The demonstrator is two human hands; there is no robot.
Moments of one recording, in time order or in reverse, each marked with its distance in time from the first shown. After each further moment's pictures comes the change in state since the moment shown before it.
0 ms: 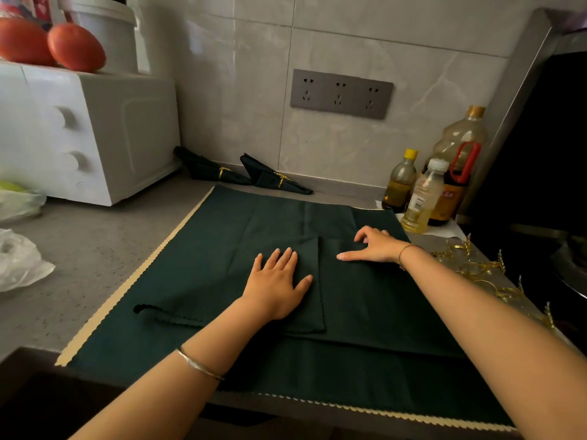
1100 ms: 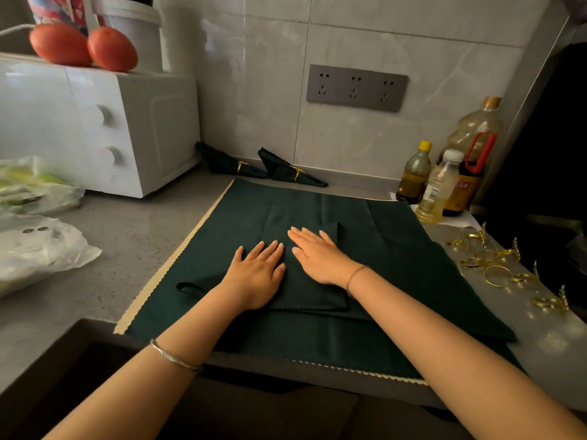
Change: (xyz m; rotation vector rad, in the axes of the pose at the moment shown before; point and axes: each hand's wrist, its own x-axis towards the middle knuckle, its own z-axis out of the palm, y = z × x) left_hand -0.042 -0.056 -0.015 0.045 -0.027 -0.014; right_hand -0.065 -0.128 0.078 -0.188 0.052 -0.436
